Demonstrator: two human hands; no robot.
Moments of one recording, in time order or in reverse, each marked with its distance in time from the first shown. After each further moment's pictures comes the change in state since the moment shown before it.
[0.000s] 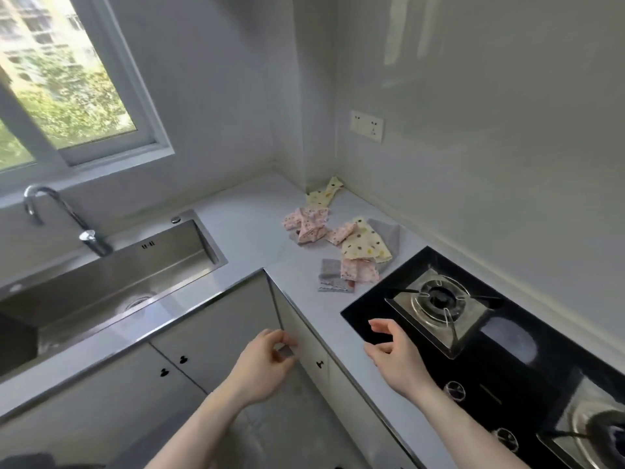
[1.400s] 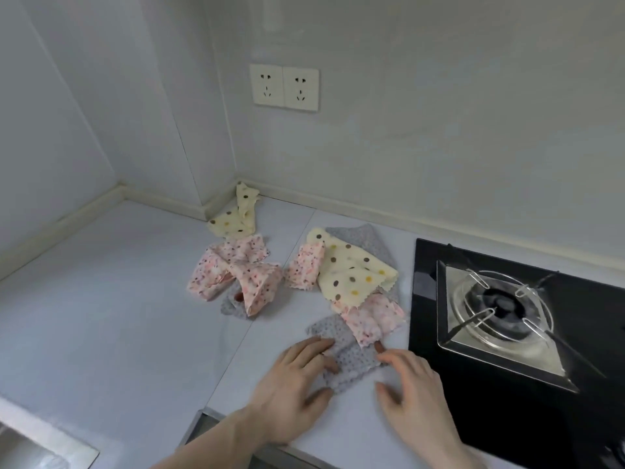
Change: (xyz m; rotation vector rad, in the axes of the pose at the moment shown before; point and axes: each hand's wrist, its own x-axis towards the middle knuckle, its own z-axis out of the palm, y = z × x) left_hand 0.436 -0.131 0.048 0.281 -0.405 0.972; right_hand 0.272 0.063 0.161 -0.537 0.616 0.087
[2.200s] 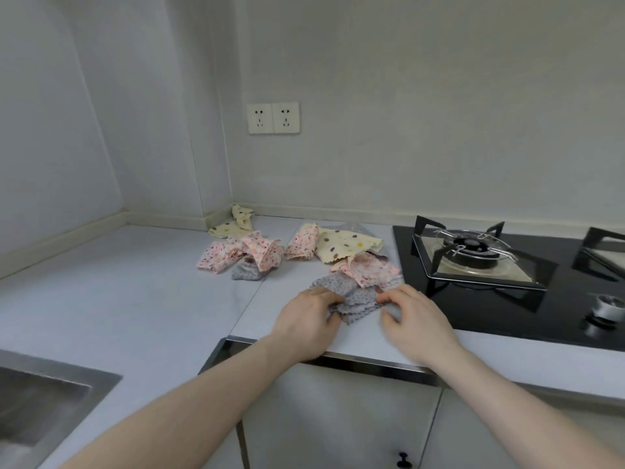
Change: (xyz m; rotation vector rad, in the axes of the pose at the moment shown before) left_hand -0.013 -0.016 0.041 0.193 0.229 0.068; right_hand -0.026 0.006 0.063 -0.141 0.279 -0.081
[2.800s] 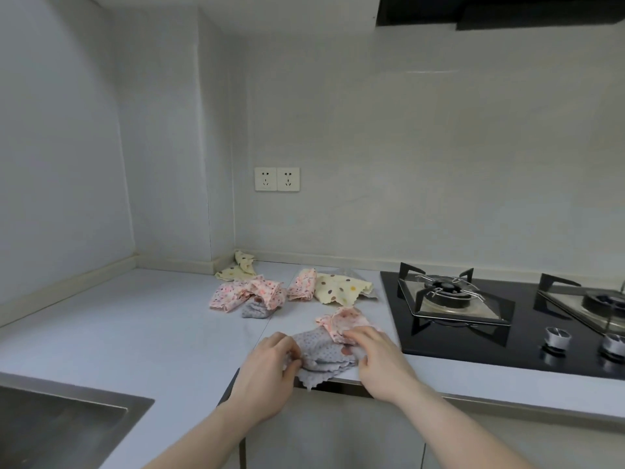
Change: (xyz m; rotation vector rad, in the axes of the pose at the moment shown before) left_hand -0.092 -0.037 -0.040 -0.077 0.227 0.004; right_hand -0.034 -0.064 -0.002 -0.025 -0.097 -0.044
